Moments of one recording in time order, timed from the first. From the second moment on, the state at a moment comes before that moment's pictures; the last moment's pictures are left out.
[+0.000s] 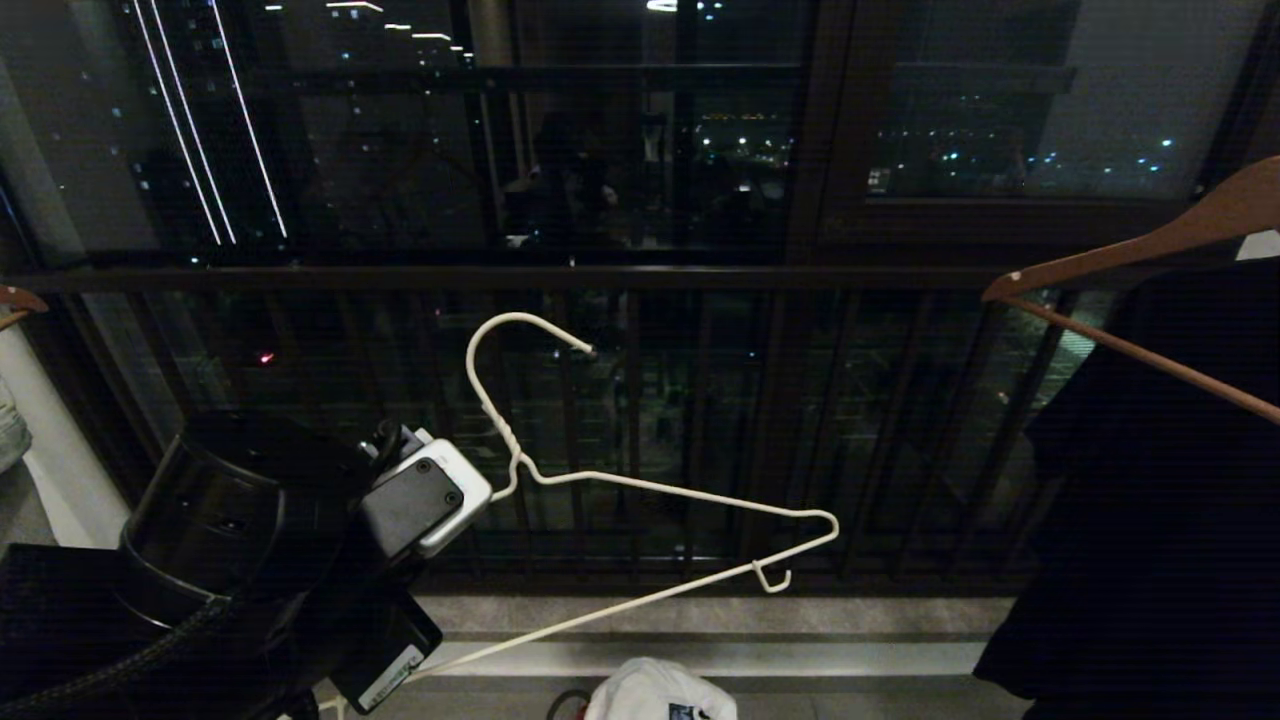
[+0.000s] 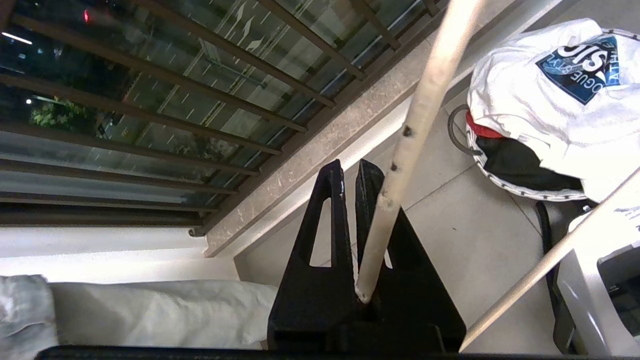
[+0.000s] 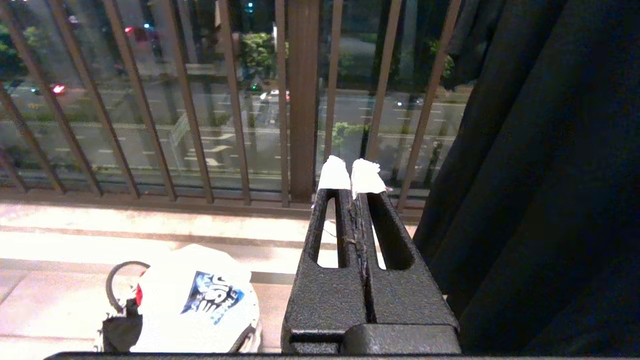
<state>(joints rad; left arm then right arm) -0.78 1.34 -0.76 0.08 0.55 0.30 0.02 0.00 0.00 0.00 0.00 -0.02</state>
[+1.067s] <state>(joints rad) -0.78 1.33 -0.74 0.08 0.55 0.33 0.02 0.00 0.00 0.00 0.00 0.00</state>
